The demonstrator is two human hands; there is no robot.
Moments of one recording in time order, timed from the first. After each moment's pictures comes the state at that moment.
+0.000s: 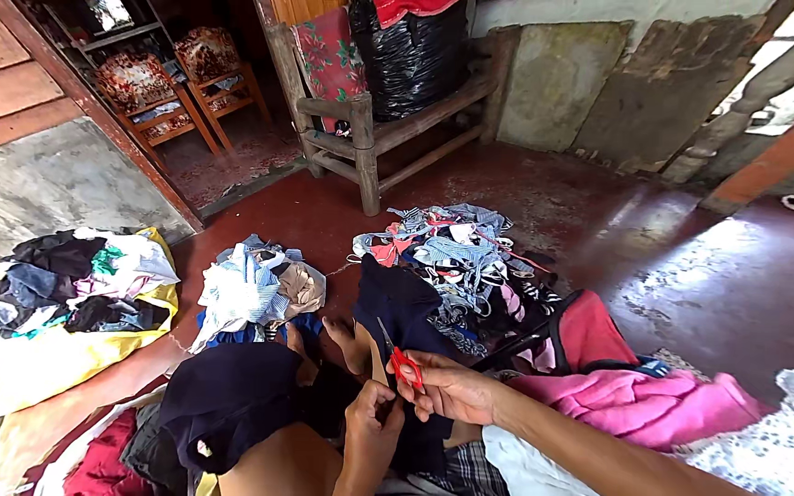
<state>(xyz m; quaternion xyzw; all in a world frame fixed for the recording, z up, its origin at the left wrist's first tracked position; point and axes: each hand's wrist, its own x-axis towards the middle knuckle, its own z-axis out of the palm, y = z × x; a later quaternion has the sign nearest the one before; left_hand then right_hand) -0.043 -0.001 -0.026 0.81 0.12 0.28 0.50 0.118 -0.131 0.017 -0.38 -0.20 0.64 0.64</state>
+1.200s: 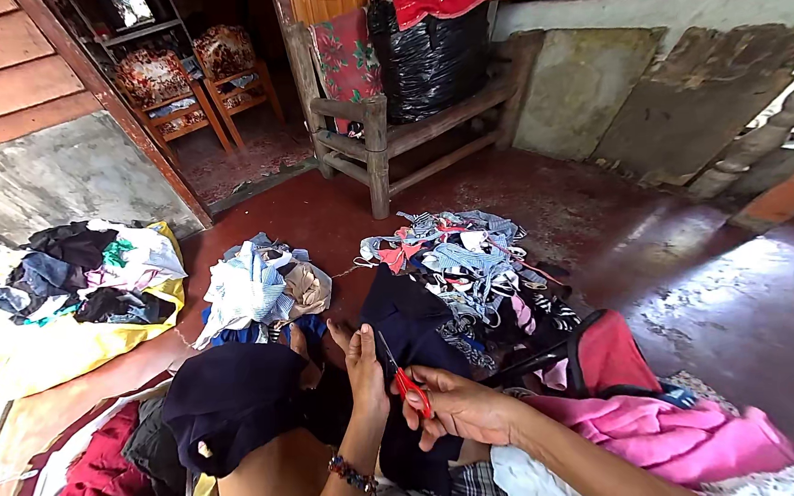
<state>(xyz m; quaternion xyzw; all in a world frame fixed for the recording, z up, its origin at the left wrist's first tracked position) 0.052 0.021 0.010 0.43 0.34 0.32 0.77 0.120 -0.133 0.026 -0.41 -0.24 0.66 0.58</state>
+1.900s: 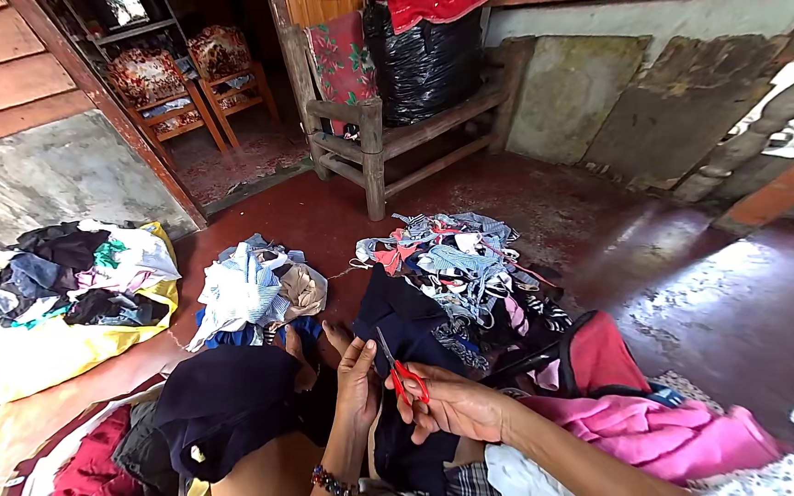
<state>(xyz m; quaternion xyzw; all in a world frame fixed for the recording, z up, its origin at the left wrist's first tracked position) 0.033 0.034 -0.009 0.30 0.25 0.25 0.89 0.127 -0.131 0.019 -0.35 -0.23 0.68 0.61</state>
